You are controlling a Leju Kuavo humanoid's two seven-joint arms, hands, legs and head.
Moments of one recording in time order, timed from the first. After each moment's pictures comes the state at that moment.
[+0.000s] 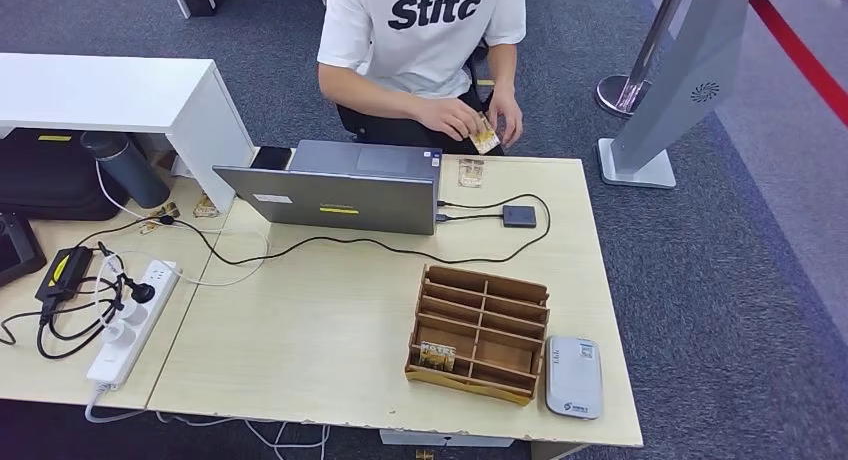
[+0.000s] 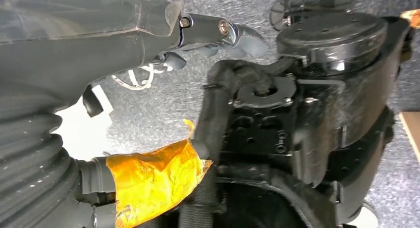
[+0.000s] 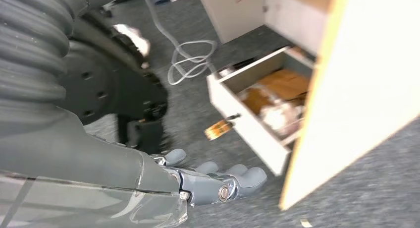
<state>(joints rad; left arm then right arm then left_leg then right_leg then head) 0.39 0.79 -1.22 -1.75 1.27 0.55 -0.37 0.05 0.02 -0.85 -0.31 -0.14 0.47 -0.27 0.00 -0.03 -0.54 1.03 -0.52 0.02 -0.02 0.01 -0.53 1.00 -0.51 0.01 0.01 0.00</state>
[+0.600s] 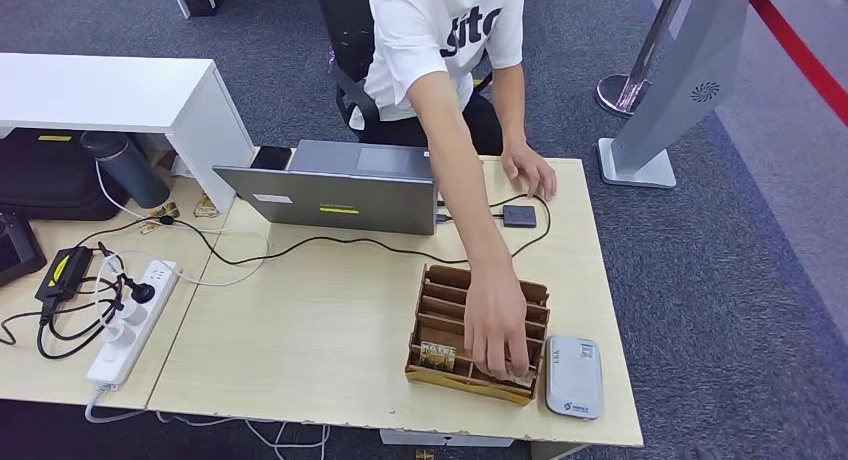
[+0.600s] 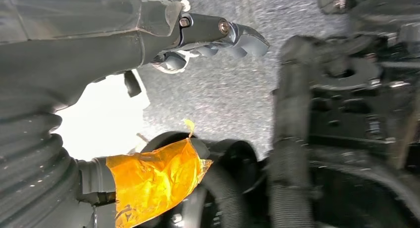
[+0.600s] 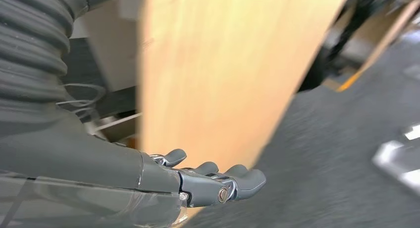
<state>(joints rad) 0.39 0.85 -1.37 -1.87 1.39 0.62 -0.43 0.02 0.05 -0.97 -0.72 -0.50 0.62 -0.11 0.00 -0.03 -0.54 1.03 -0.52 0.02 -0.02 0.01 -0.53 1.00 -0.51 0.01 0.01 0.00</state>
